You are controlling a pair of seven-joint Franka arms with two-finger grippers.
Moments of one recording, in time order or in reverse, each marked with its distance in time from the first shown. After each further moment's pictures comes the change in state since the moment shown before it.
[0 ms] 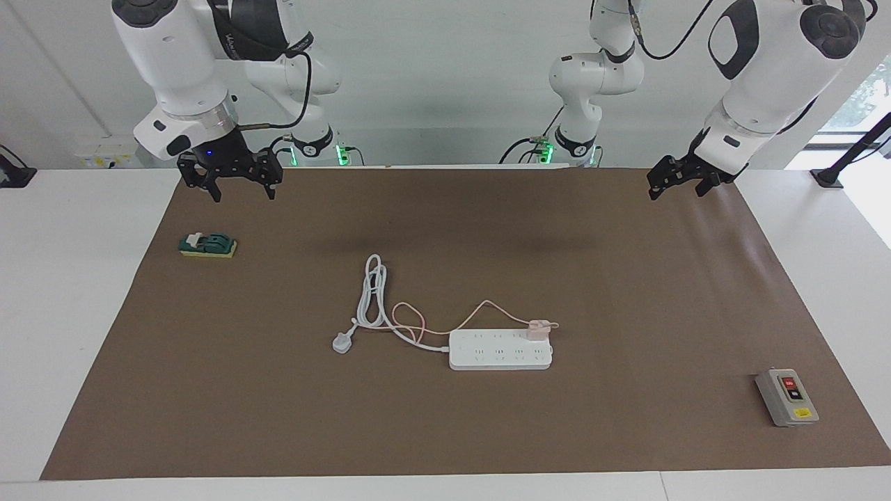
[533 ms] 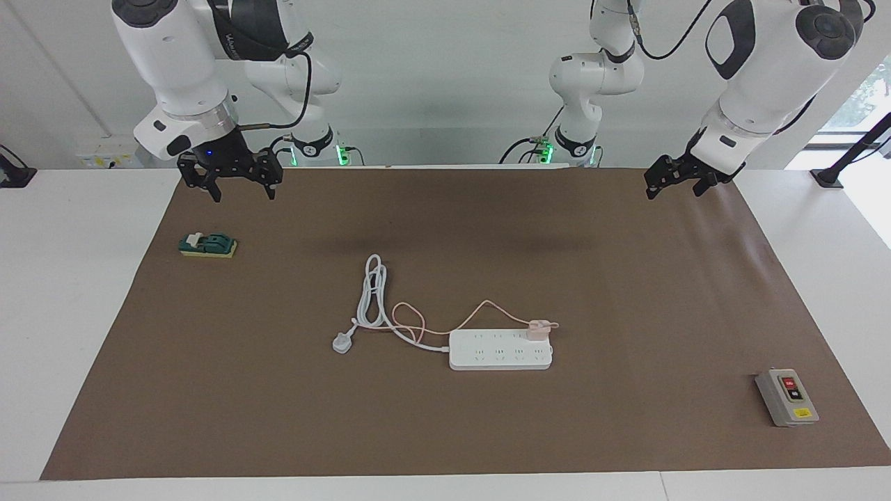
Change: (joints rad) left arm 0.000 0.000 -0.007 0.000 0.000 -0.004 0.001; right arm 0.000 0.000 0.000 0.000 0.000 0.000 0.000
